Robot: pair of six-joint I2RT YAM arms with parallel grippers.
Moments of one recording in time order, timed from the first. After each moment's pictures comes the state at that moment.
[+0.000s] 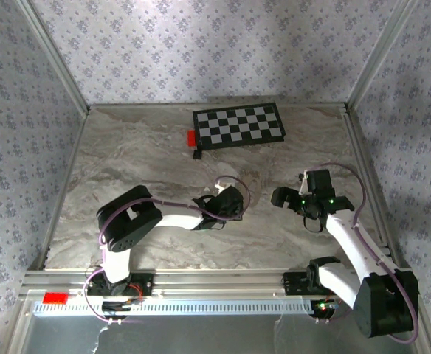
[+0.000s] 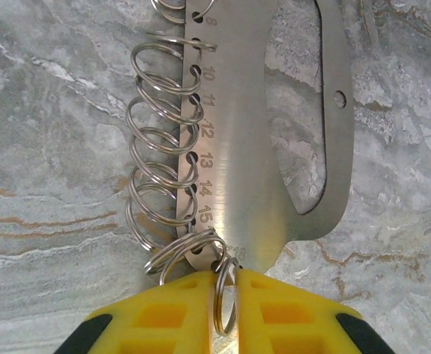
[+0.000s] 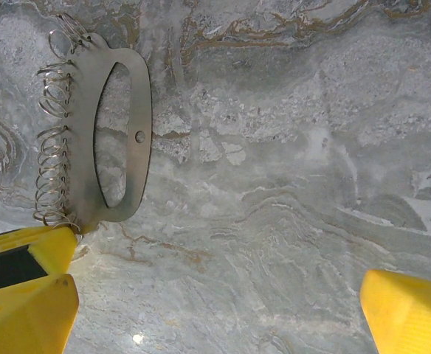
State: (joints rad) left arm -1.06 1.88 0.96 0.11 -0.17 -0.92; right arm 0.14 0.99 0.59 -0.59 -0.23 0.42
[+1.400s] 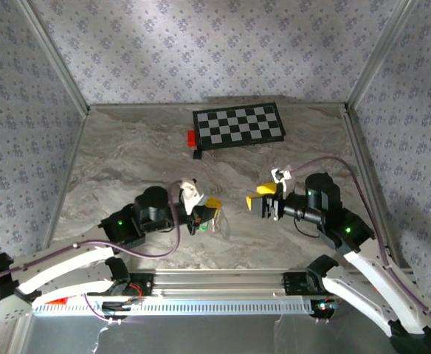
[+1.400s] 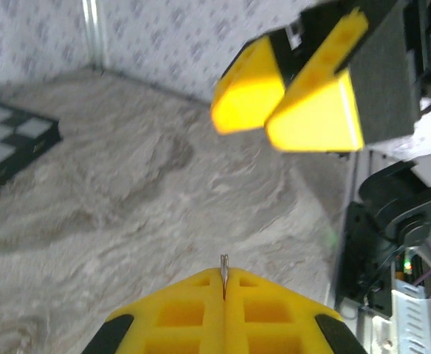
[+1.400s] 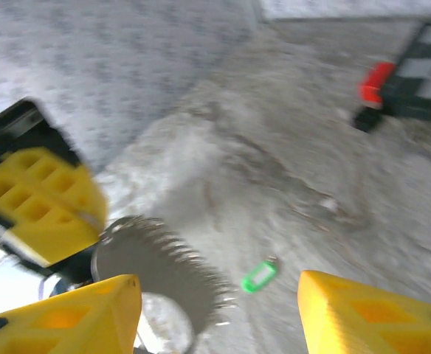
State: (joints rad) left arm -1.07 0.86 0.71 -0.05 0.16 -0.12; right arm 0.65 0.65 0.76 -0.43 -0.42 0.29
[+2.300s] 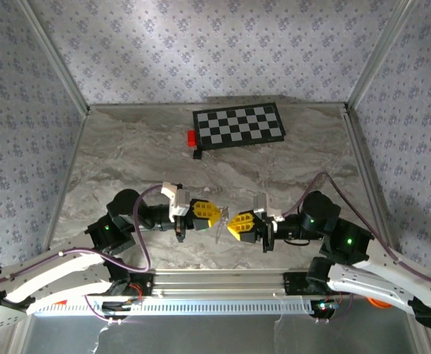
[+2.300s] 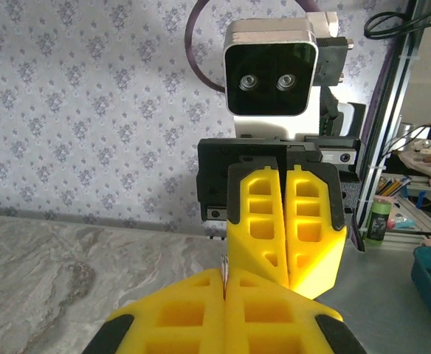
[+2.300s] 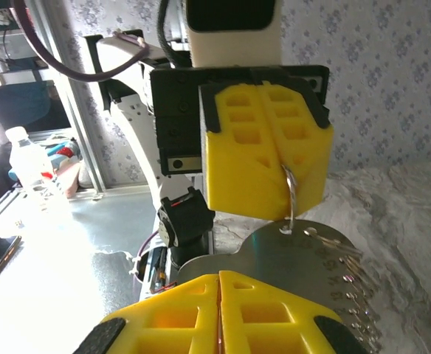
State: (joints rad) left arm -1.07 0.77 0.70 0.19 0.47 -0.14; right arm 1.09 0.63 0.77 -0.20 -0.44 0.02
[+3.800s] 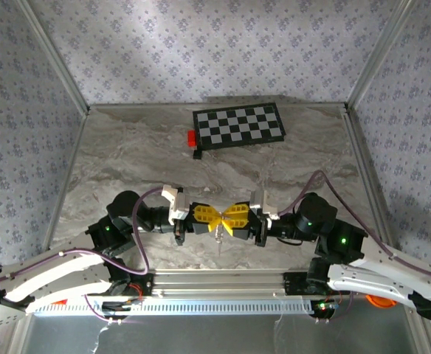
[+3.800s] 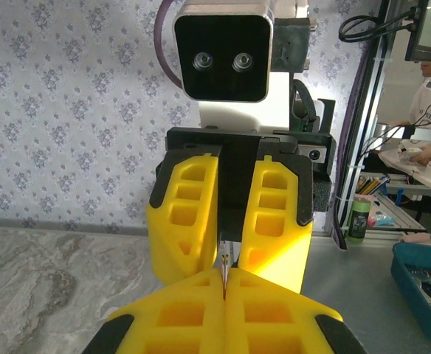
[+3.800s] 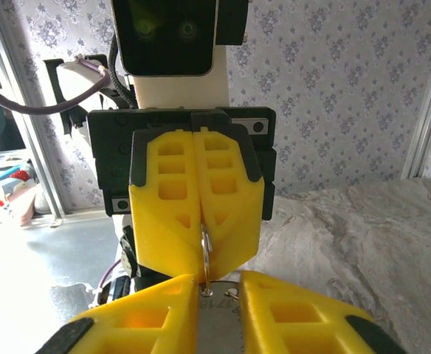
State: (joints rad) left arm -1.09 0.77 0.70 0.20 0.50 -0.14; right arm 1.15 0.67 0.77 -0.10 -0.26 0.02
